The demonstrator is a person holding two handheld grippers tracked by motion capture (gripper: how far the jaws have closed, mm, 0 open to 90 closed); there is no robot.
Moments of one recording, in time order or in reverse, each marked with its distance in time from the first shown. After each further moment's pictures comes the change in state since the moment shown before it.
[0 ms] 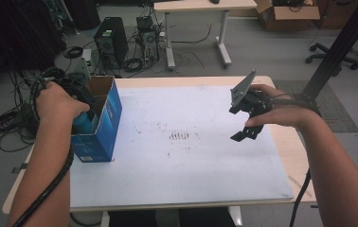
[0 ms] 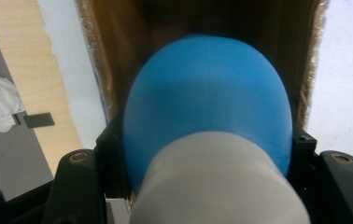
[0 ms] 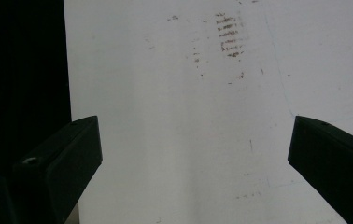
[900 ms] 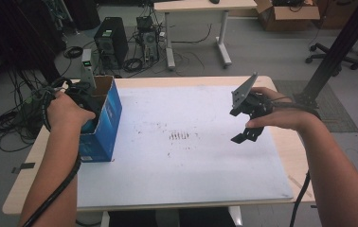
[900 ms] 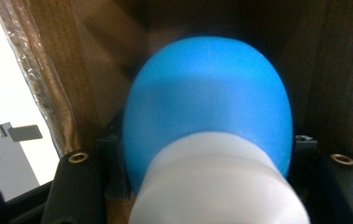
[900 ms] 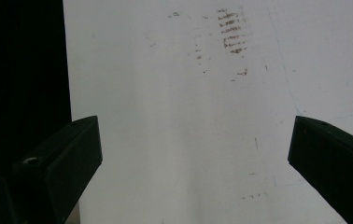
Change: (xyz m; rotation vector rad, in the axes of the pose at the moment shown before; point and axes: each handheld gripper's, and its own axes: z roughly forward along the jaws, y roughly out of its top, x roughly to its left) left arm -0.001 0.008 0.031 0.013 0.004 0.007; right arm 0.000 -0.007 0.006 -0.008 0.007 0.015
